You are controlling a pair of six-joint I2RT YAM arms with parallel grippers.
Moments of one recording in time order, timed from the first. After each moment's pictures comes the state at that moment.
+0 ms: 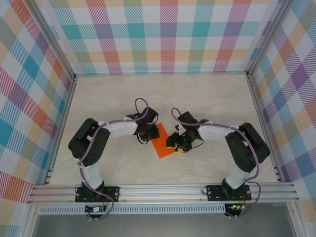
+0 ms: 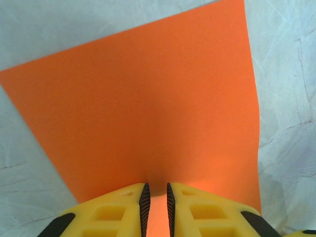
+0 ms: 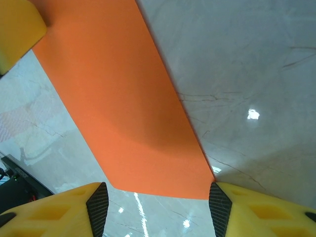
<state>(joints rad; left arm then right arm) -0.65 1.83 1.07 -0.41 0.17 -0.84 0.62 1.67 0.86 -0.45 -0.54 0.73</state>
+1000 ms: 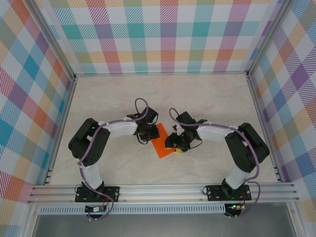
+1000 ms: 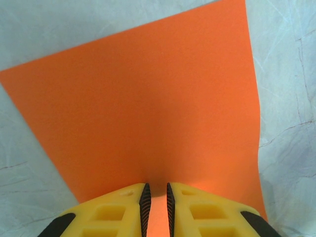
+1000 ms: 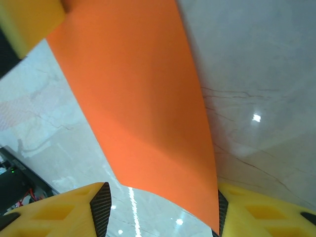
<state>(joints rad) -0.65 1.83 1.07 -0.41 0.17 -0.84 0.64 1.67 0.87 -0.44 -0.54 0.71</state>
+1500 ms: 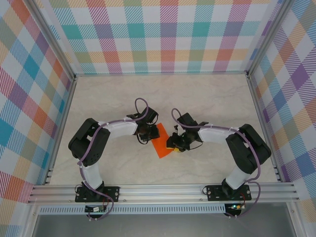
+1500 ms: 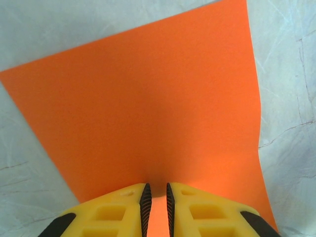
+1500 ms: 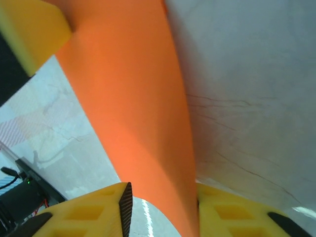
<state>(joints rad) -0.65 1.83 1.07 -0.41 0.17 -0.84 0.64 1.64 0.81 -0.34 -0.53 0.81</state>
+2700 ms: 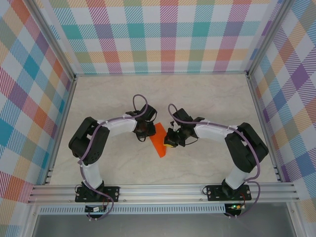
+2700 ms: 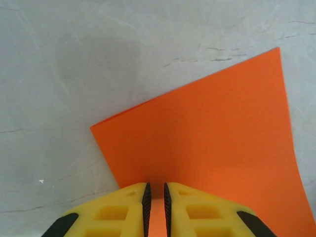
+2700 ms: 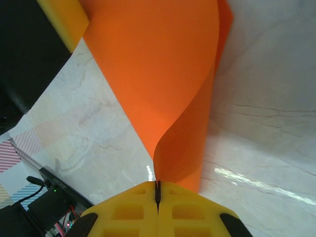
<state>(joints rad) -0.62 1.84 1.12 -0.49 0.04 -0.79 0.69 1.69 0.95 -0.40 -0.52 0.90</state>
